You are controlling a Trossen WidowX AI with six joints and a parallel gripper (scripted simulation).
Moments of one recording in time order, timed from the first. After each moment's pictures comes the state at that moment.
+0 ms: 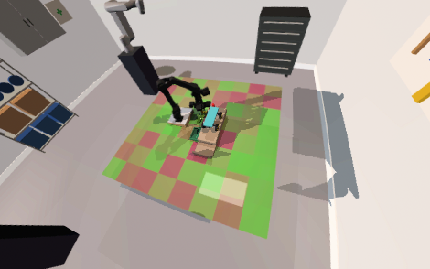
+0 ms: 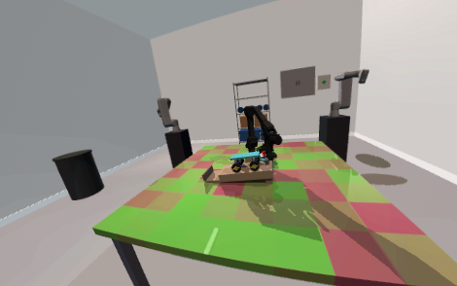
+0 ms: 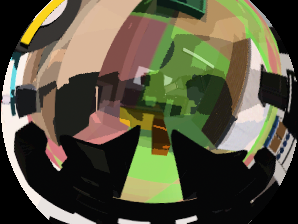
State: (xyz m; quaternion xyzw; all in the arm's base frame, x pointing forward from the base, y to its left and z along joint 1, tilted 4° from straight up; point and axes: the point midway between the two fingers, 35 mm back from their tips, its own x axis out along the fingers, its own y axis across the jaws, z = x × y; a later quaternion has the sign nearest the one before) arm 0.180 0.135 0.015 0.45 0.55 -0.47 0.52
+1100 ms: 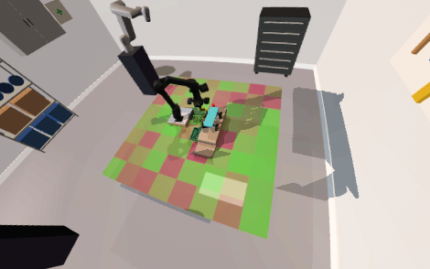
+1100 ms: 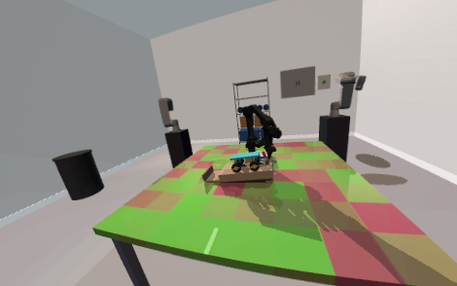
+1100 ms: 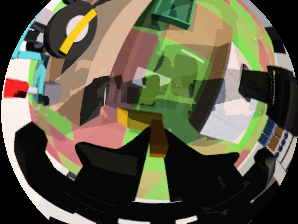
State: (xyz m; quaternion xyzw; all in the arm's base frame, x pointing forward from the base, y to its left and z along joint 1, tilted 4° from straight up) arm 0.175 0.133 0.056 0.45 0.55 -0.47 0.52
